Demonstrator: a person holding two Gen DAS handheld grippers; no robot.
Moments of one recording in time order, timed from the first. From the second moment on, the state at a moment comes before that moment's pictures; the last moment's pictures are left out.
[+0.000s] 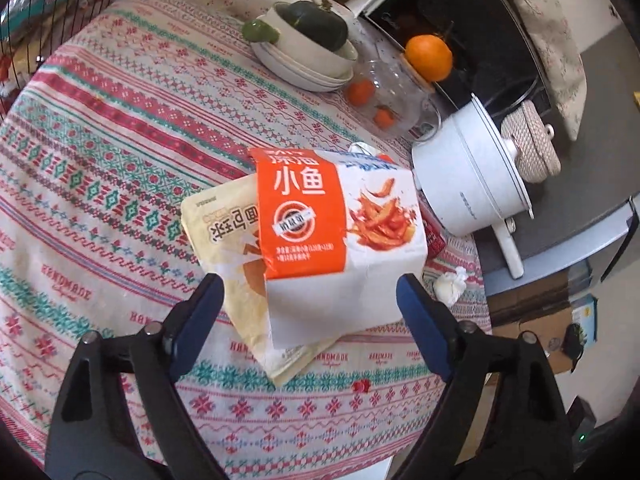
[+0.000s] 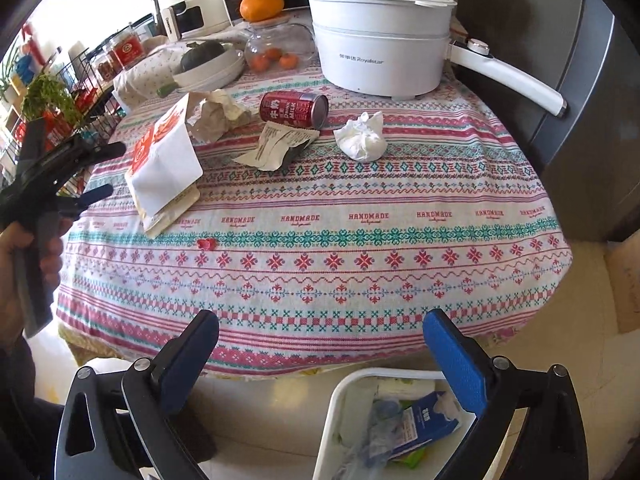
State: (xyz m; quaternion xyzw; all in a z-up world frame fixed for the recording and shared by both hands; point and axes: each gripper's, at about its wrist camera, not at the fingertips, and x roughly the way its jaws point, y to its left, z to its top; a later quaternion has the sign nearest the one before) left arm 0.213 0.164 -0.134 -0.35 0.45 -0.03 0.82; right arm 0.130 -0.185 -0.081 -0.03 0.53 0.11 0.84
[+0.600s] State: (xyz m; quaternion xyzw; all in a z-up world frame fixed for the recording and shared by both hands) left arm 0.225 0.180 -0.182 -0.49 0.42 -0.11 0.76; right arm 0.149 -0.202 -0.098 -0.03 0.54 0.10 0.83
